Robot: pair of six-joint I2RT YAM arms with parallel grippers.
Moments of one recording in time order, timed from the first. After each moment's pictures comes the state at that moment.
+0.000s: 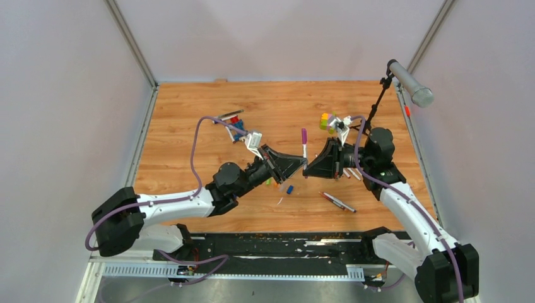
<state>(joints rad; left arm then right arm) -1.07 1.26 0.62 0.94 -0.02 -0.75 0.27 0.98 0.67 0.26 -1.28 0.61</state>
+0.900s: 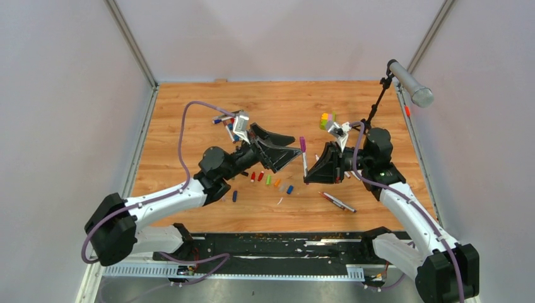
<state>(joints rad) -0.88 1.18 0.67 0.90 0.21 -0.78 0.28 0.97 0.67 0.20 -1.37 0.46</state>
